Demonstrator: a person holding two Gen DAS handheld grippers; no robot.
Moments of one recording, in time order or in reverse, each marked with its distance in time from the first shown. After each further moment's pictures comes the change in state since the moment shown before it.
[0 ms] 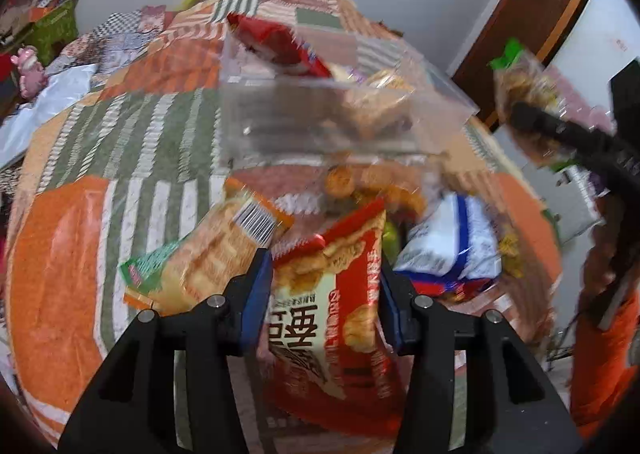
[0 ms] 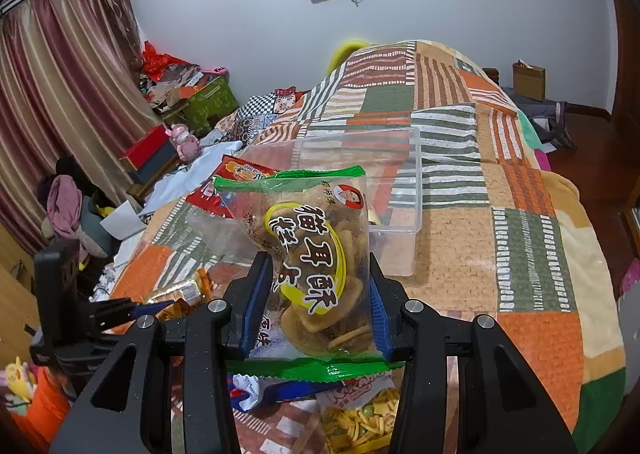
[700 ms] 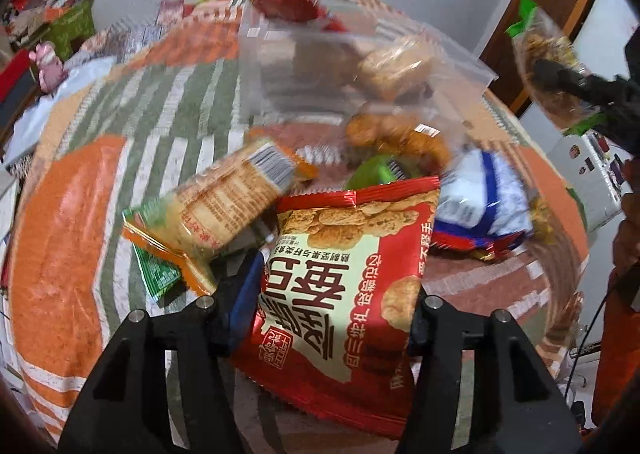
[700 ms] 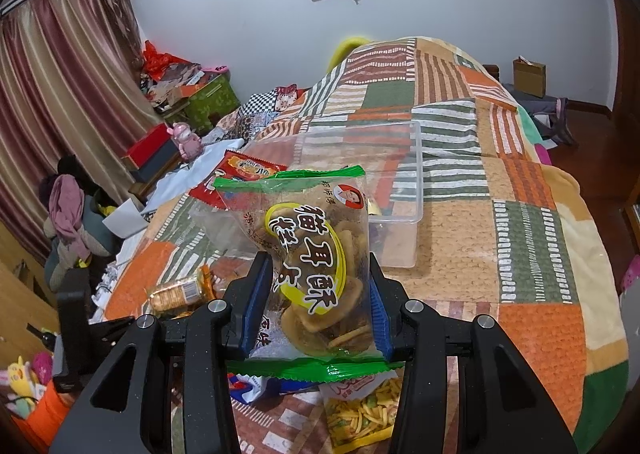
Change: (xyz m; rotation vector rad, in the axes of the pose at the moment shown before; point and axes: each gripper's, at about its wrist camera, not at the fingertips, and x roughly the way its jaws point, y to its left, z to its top) left arm -0.001 -0.010 -0.034 0.007 -0.011 0.071; right arm 0.000 -0.003 -0.004 0.007 0.005 0.004
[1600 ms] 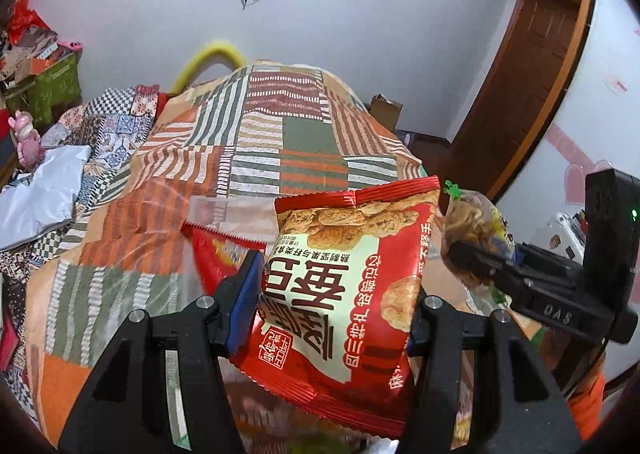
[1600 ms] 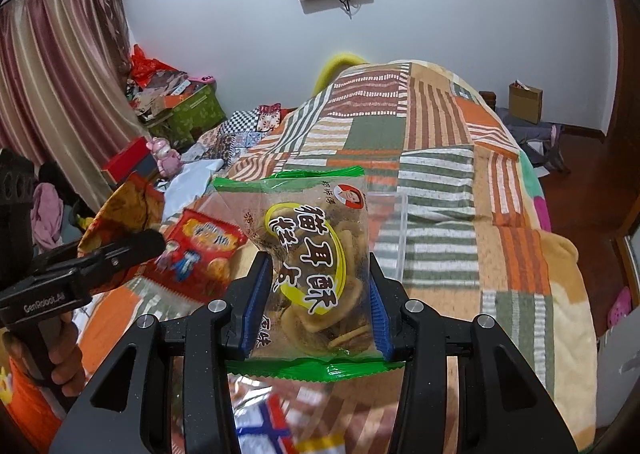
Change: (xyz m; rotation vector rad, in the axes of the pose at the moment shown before) left arm -0.002 -0.015 0.190 -0.017 -0.234 -0.087; right arm 0.042 -0.020 0.071 -0.041 -0.032 -0.055
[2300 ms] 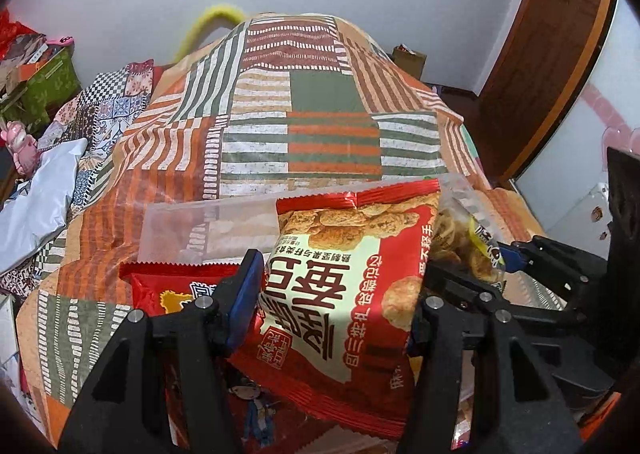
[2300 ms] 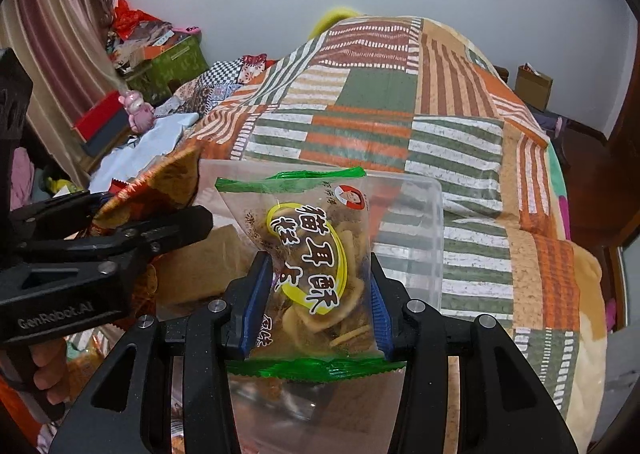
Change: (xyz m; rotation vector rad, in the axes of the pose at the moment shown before) left arm 0.100 -0.001 0.017 0.075 0.162 0.104; right arm 0.079 -0.001 0.006 -0.056 0.162 -0.064
